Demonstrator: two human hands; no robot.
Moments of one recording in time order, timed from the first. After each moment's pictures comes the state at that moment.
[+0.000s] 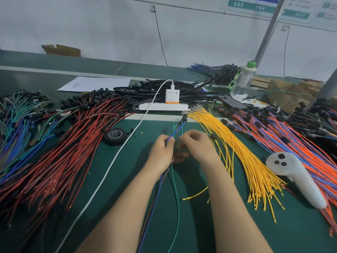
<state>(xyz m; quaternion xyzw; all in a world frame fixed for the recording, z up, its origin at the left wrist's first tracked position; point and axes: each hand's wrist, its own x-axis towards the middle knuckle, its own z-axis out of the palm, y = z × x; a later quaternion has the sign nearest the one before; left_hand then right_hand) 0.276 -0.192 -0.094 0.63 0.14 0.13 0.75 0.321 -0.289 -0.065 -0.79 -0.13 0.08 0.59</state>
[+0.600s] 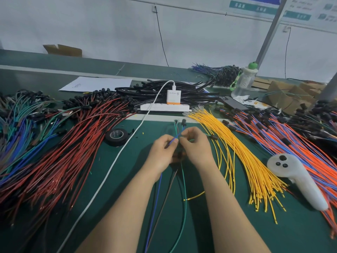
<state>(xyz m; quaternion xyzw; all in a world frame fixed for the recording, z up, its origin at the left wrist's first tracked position) 0.273 -0.185 -0.094 0.66 0.12 0.12 0.73 0.321 -0.282 -0.074 -0.81 -0.15 0.00 0.56</state>
